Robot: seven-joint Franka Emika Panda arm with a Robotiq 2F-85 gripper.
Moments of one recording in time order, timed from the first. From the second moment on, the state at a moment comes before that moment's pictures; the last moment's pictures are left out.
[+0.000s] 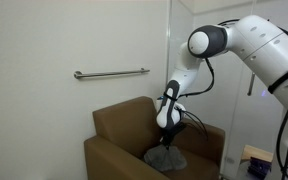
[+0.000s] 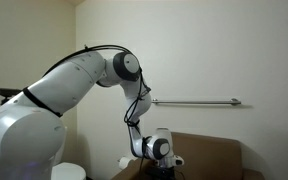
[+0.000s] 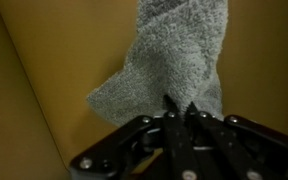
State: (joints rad) arm -0.01 0.76 -0.19 -2.14 -0.04 2.81 0.08
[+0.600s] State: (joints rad) arm 0.02 0.77 -0.21 -2.12 -0.04 2.78 0.13
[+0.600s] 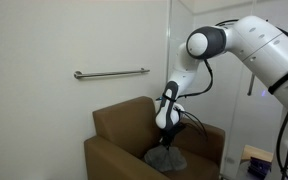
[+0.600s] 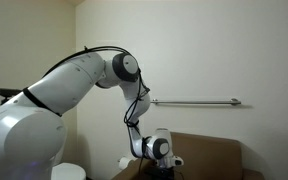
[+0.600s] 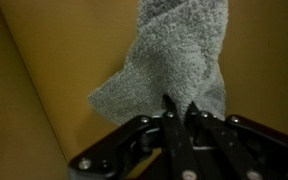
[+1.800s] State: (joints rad) arm 0.00 0.79 -0.13 -2.03 -0.04 2.63 0.13
